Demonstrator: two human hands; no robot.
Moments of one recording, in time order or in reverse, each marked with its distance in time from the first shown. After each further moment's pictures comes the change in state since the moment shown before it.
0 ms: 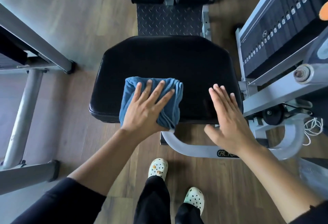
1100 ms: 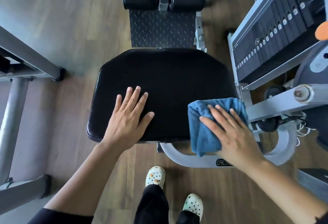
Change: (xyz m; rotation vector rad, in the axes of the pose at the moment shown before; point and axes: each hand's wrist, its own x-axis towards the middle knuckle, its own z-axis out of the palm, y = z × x) left_hand 0.005 -0.049 -0.010 -0.339 -0.038 -0.275; right_hand 0.008 0.016 -0.002 -0.381 0.036 -0.177
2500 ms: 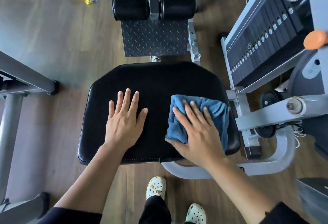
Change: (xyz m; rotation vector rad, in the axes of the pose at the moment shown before) left_hand 0.054 0.008 -0.002 0.038 0.027 -0.166; right_hand 0.076 -0.038 0.000 0.146 -0.034 0.236
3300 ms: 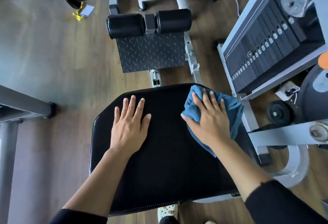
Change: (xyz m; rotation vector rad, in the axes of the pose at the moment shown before) left_hand 0.087 -0.025 -0.009 0.009 -0.032 0.100; right_hand 0.112 0.032 0.010 -0.010 0.041 0.319
